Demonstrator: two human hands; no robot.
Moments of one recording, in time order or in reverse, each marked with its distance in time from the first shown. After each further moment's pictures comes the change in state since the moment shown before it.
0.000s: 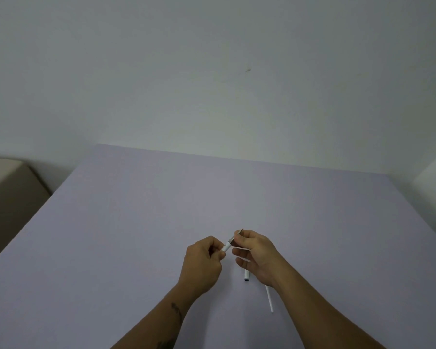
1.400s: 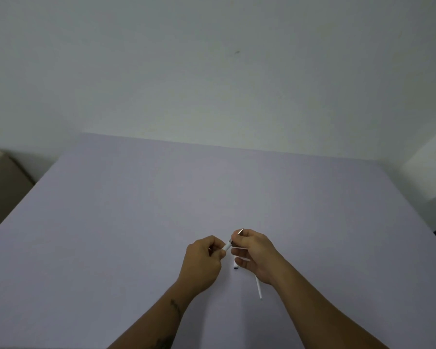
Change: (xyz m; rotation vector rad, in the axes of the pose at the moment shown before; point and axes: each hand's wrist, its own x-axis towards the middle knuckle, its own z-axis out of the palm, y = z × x) left_hand -0.007 -0.005 0.029 -0.022 -0.089 -0.013; right_hand -0.007 0.012 -0.025 -0.033 0.041 0.058
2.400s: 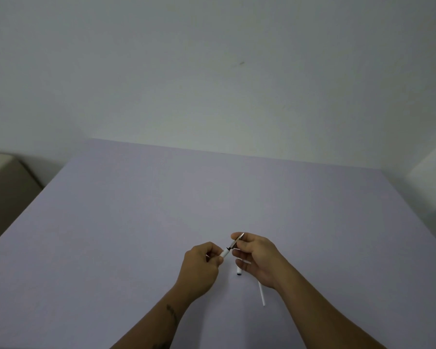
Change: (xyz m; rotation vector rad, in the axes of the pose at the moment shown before) left_hand -0.003 -0.005 -0.011 0.006 0.013 -0.027; right_hand 0.000 -0.004 0.001 0.079 -0.058 -0.008
